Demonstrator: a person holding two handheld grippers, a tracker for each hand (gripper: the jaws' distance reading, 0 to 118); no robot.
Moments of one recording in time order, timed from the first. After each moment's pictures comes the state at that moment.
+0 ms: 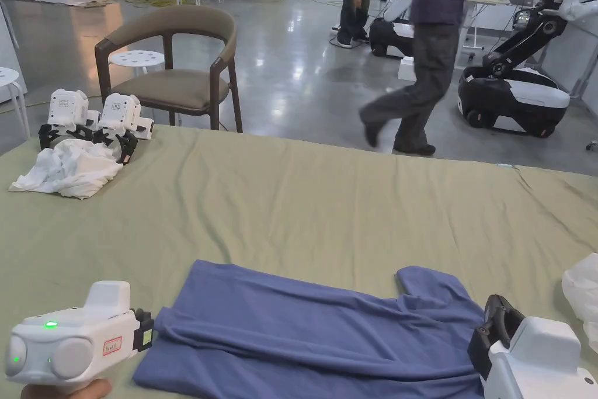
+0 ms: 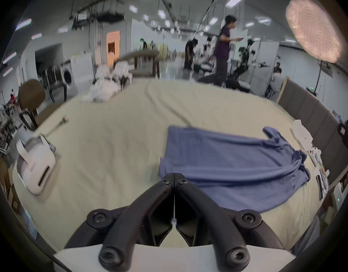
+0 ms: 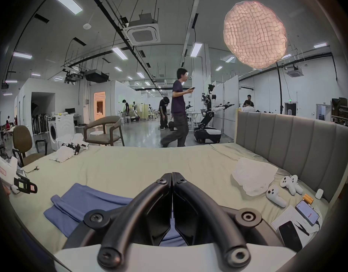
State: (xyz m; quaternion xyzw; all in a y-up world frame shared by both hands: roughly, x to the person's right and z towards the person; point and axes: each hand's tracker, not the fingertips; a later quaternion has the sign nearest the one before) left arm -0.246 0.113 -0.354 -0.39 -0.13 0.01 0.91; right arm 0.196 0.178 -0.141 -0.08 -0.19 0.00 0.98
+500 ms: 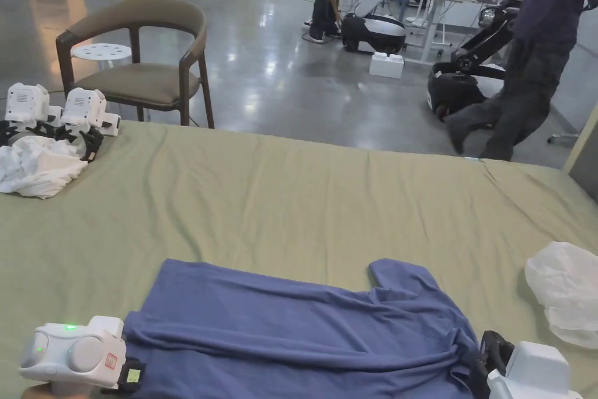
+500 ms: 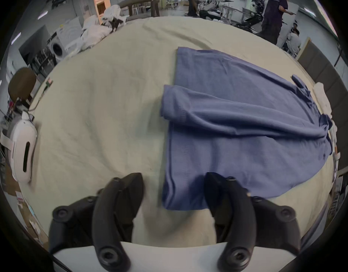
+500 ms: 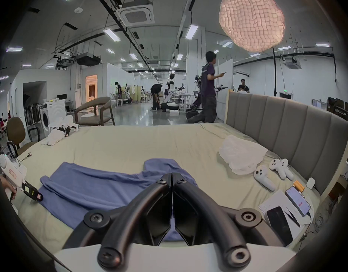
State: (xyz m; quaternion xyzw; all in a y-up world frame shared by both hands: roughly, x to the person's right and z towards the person) left arm -0.206 0.048 -0.373 -0.53 -0.11 -0.08 0.84; right arm 0.236 0.147 -0.117 -0.17 -0.22 -0.01 0.96
